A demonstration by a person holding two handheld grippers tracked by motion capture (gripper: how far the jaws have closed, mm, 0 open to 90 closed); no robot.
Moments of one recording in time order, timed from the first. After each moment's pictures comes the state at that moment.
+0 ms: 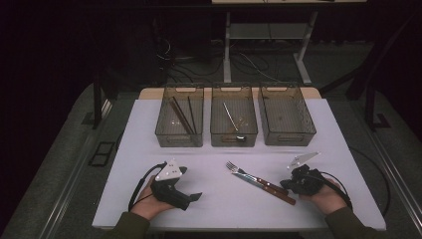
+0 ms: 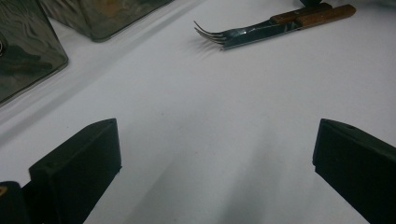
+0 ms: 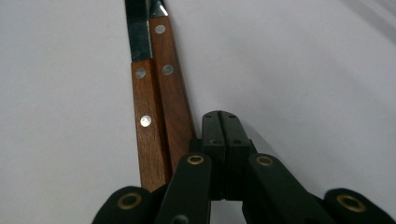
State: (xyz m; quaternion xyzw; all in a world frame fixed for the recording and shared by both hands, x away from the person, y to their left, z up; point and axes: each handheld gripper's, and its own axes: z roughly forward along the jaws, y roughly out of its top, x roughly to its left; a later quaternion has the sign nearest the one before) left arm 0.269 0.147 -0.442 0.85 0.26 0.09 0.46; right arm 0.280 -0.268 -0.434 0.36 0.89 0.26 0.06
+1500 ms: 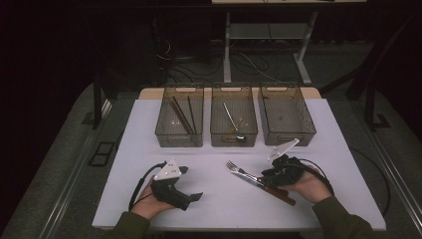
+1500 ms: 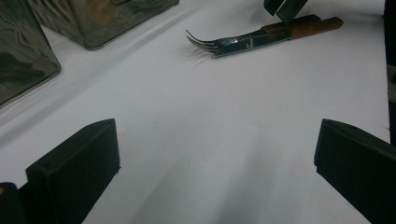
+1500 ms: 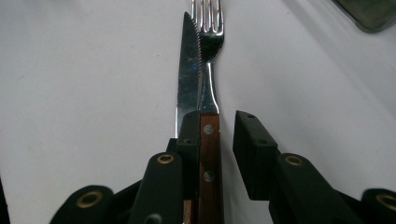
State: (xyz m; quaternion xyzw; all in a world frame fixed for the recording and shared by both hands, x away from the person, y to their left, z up) left arm 0.269 0.147 -0.440 0.84 0.25 0.08 0.47; right arm 0.309 -0.221 -0.421 0.28 0.91 0.29 0.03
